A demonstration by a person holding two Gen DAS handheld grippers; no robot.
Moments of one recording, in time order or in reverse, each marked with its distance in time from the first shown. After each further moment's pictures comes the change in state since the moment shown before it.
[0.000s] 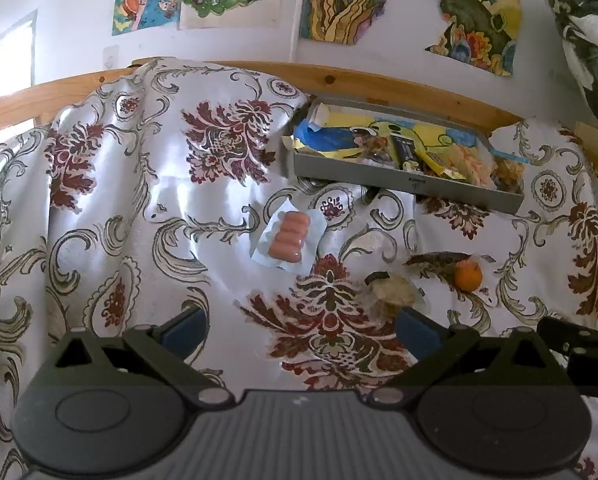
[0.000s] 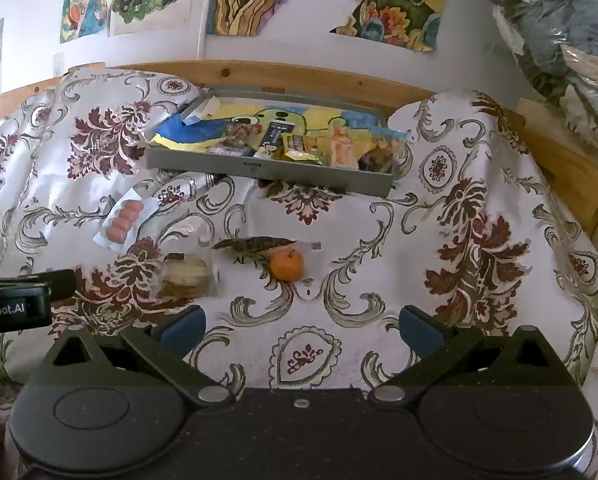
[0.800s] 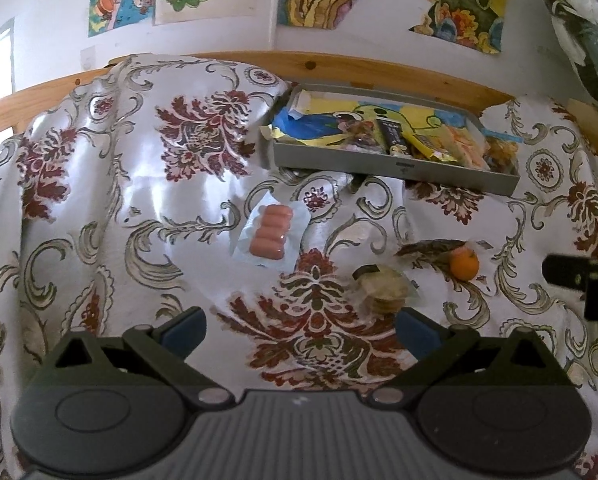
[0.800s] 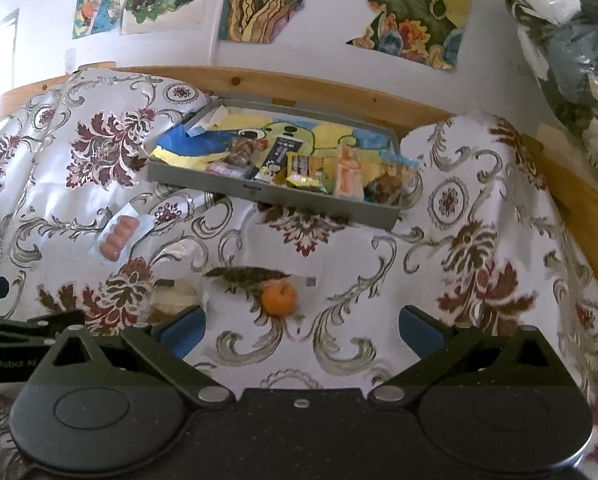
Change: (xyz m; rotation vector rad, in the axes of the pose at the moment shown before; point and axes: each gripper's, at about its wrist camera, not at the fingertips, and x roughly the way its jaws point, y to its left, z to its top) left arm 0.019 -0.012 0.006 0.060 0.037 -0.023; right arm 0.018 -0.016 0.035 -0.067 -0.017 0.038
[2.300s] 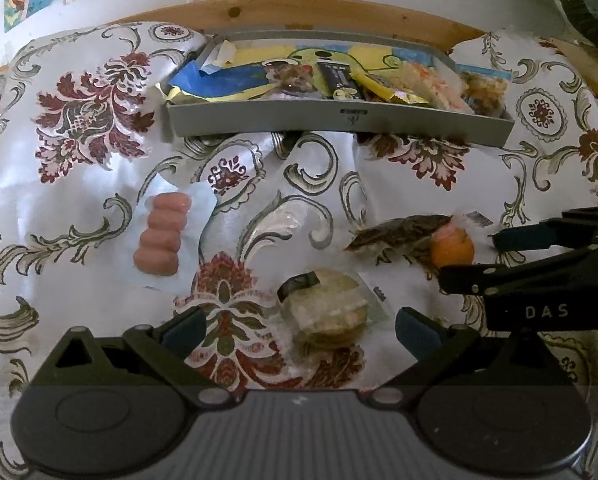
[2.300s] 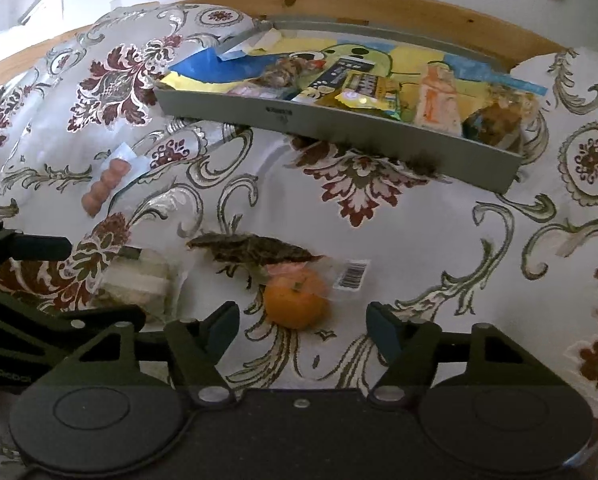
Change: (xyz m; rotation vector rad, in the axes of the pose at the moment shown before) left arm 0.104 -0.048 0.016 0.109 0.119 -0.093; right arm 0.150 -0.022 -0.003 -0.072 0.148 0.290
